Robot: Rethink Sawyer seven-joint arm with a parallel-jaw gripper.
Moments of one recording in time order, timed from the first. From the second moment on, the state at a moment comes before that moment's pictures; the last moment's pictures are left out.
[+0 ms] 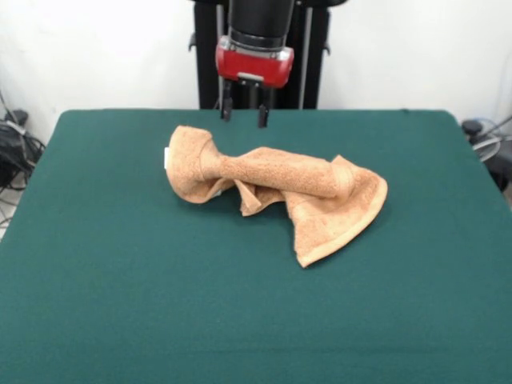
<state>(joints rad) -0.38 -0.77 0.04 2.04 -0.58 0.15 2.14</state>
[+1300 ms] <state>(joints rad) -0.21 -0.58 -0.15 1.95 -0.23 -0.07 2.14</state>
